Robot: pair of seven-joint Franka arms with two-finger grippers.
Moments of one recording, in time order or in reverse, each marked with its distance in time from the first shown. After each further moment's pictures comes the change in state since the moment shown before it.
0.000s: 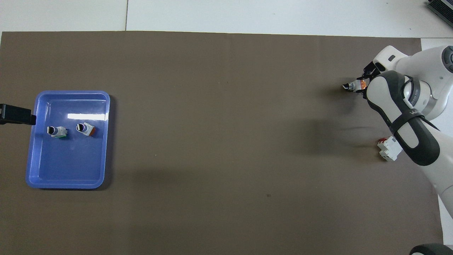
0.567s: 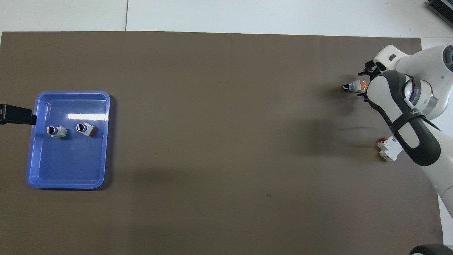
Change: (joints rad) left arm 0.000 0.001 -0.001 0.000 0.000 0.000 0.000; right arm 0.001 -0.001 0.001 0.003 0.000 -0.006 0.000
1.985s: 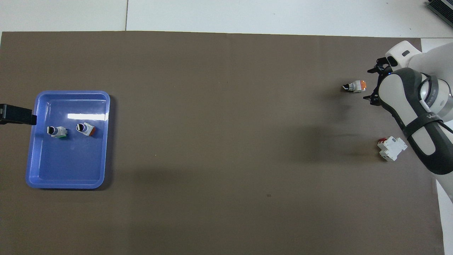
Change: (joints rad) left arm 0.000 0.001 0.000 0.000 0.000 0.000 0.000; right arm -0.006 -0.064 -0.009 -0.016 0.001 -0.071 0.094
